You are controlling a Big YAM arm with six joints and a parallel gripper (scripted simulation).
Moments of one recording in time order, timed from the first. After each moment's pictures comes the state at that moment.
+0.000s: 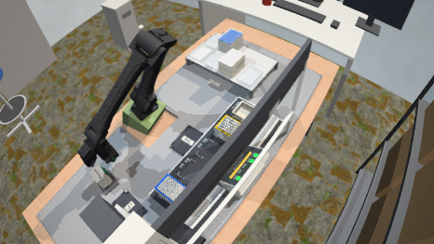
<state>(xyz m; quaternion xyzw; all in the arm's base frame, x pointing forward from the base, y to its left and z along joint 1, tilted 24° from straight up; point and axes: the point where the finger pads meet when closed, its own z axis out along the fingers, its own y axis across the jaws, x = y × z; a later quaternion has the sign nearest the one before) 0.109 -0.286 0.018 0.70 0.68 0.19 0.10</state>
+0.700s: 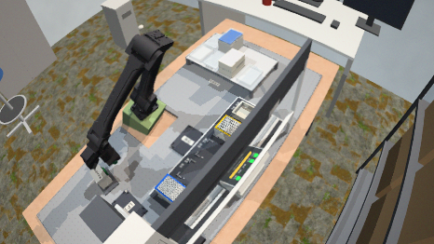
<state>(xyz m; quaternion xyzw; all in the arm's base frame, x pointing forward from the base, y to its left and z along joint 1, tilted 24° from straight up) 0.118 -0.284 -0.003 0.70 0.68 0.19 0.10</state>
